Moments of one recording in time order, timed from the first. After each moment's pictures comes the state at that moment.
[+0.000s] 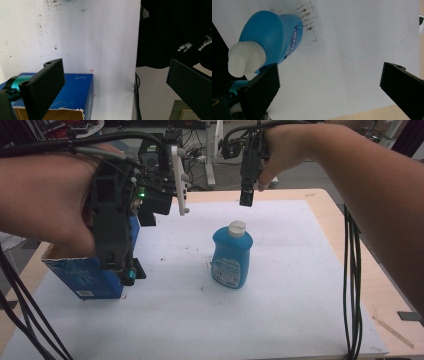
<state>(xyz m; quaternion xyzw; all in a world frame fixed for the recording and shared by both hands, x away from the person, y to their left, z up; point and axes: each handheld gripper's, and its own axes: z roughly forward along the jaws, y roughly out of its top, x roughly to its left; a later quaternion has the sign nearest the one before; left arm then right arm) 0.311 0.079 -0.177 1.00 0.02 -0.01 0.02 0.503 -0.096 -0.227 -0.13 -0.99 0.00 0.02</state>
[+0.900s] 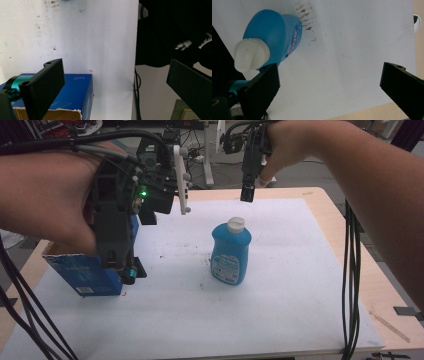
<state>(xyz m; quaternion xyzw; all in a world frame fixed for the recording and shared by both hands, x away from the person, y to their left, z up) 0.304 0.077 -0.177 1.00 0.01 -0.01 0.02 0.494 -0.101 -0.219 -0.14 -0.99 0.00 0.00</state>
